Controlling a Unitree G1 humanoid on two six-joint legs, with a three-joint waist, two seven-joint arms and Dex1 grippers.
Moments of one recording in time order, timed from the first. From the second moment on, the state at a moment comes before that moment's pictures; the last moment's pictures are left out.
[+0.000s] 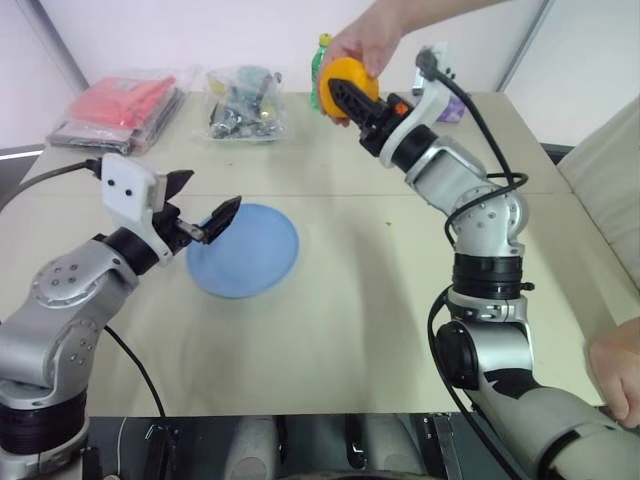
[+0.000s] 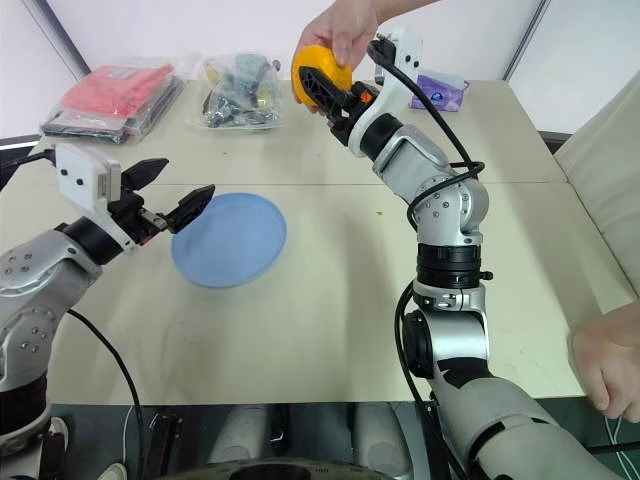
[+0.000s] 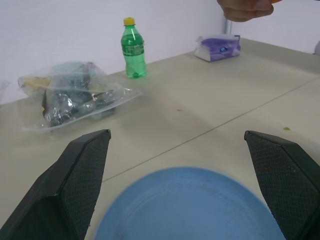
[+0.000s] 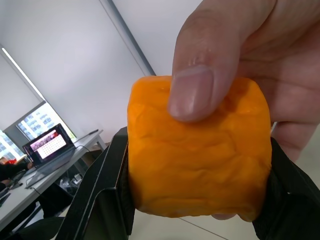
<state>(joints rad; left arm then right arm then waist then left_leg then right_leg) -0.24 0.66 0.31 -0.58 -0.65 0.73 -0.36 -0.95 -0.13 -0.21 0.07 0.79 0.77 0.16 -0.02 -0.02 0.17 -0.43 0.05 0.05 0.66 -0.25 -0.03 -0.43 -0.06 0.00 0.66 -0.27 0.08</state>
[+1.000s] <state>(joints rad) 0.06 0.71 0.59 -0.67 -0.70 0.80 -0.36 -0.75 -0.02 0.42 0.29 0.21 0.57 0.42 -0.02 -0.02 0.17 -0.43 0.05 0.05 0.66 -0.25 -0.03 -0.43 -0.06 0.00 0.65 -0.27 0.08</state>
